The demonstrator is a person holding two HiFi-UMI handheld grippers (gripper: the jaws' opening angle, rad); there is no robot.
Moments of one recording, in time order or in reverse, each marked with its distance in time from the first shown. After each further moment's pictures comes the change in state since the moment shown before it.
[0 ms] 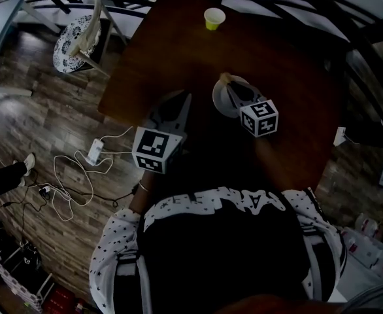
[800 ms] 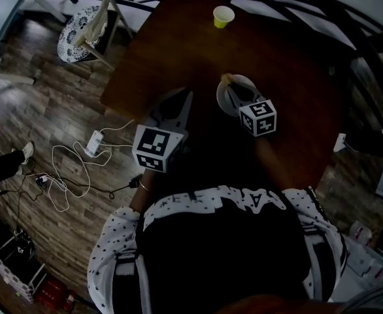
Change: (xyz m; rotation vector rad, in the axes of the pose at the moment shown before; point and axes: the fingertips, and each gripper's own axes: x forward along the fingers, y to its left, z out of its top) left arm -0.011 0.012 -0.001 -0.031 0.002 0.050; right arm 0.018 0.013 -0.013 -0.036 0.062 0.035
